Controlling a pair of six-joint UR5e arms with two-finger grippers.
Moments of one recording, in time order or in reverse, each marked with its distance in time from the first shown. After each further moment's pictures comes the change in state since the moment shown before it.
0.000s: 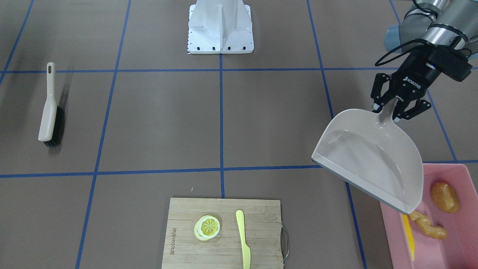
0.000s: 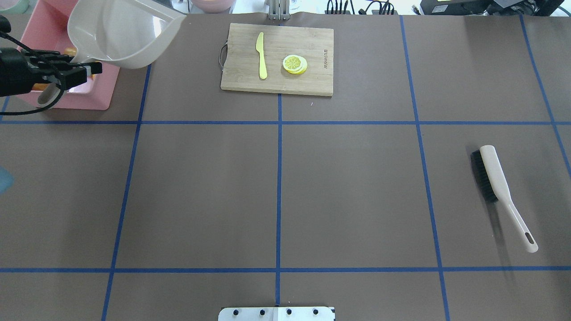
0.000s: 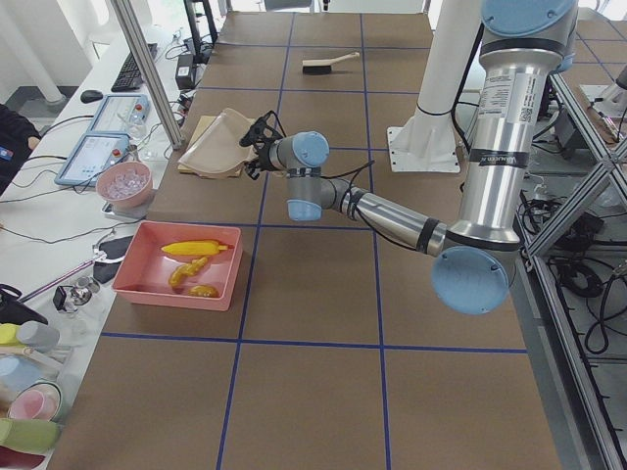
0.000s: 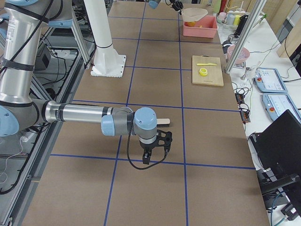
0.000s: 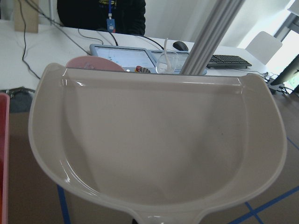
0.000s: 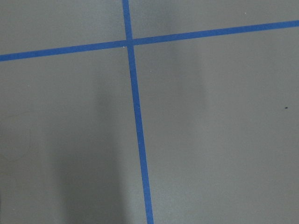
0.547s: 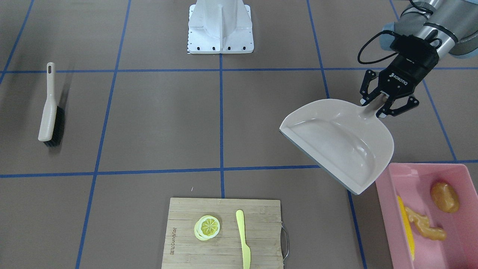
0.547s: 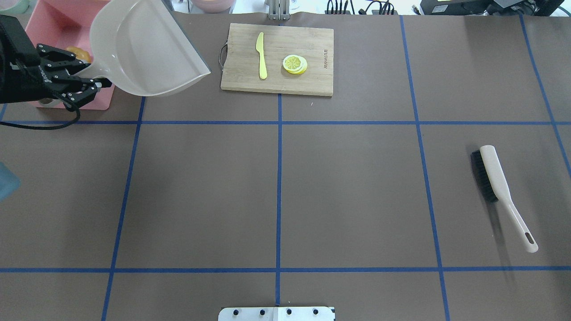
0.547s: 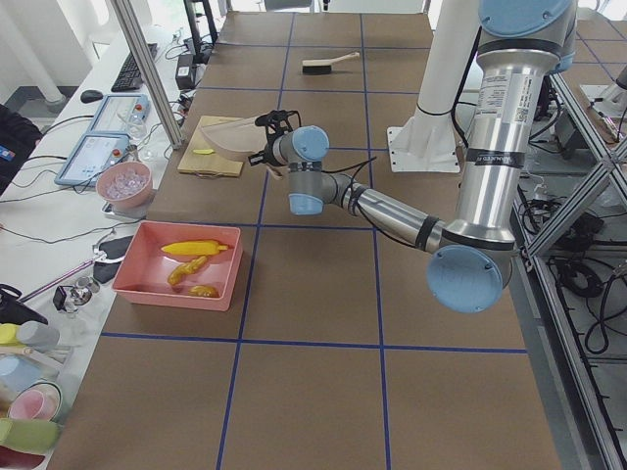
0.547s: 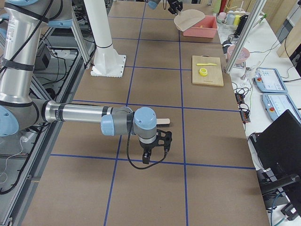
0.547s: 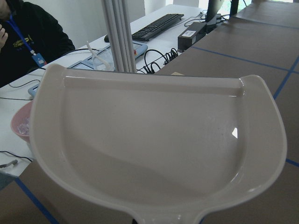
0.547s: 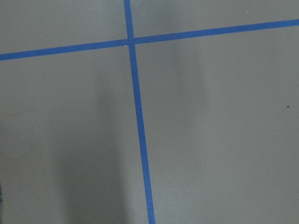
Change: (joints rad) left arm 0.030 -0.013 -0.017 0.069 -0.060 0.478; right arm 0.000 -0.003 0.002 0.000 0.007 -0.001
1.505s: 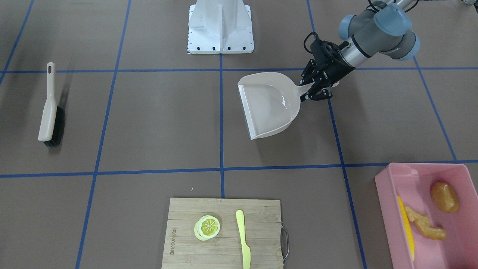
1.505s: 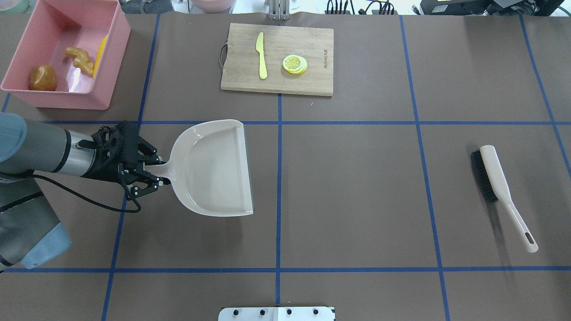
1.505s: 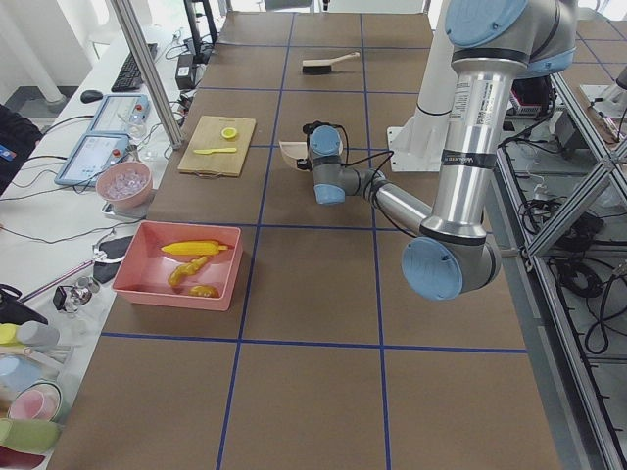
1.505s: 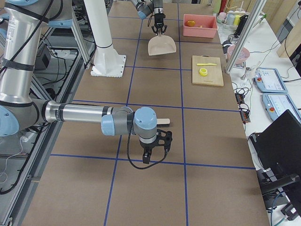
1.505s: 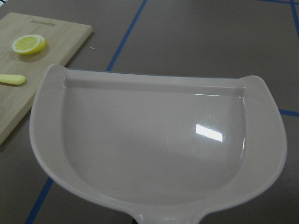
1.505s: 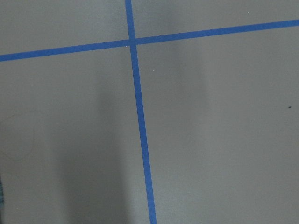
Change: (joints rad) left arm 0.296 -0.026 -0.005 0.224 -0.143 0.316; right arm 0.000 0.003 0.000 0.000 0.003 0.001
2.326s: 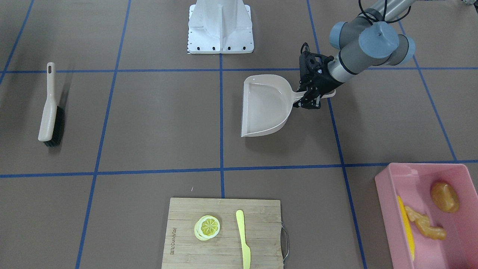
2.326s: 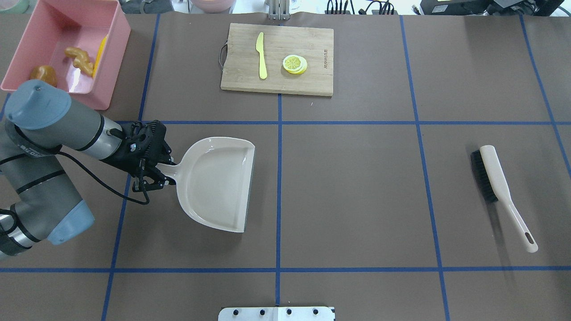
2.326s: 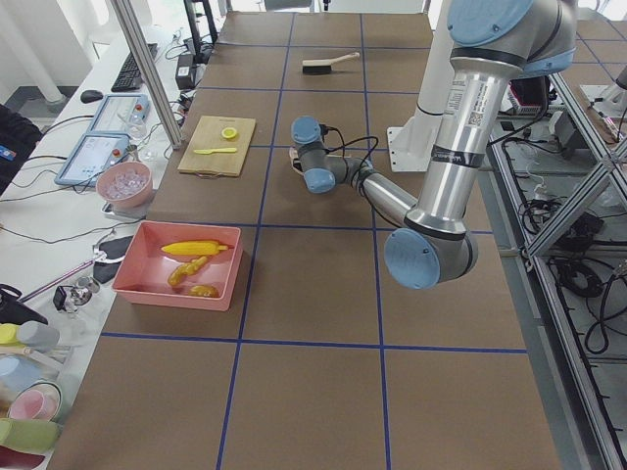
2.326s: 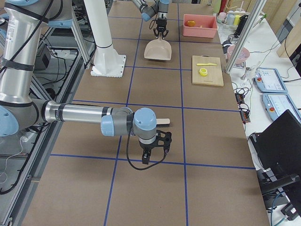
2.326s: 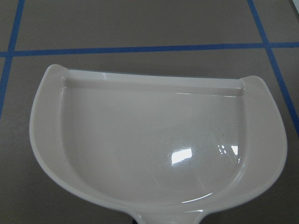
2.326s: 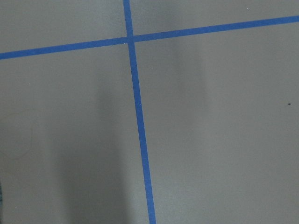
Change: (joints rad) left arm -0.045 -0.126 0.066 0.265 -0.138 0.266; right arm 0.000 -0.004 -0.005 0.000 0.002 0.001
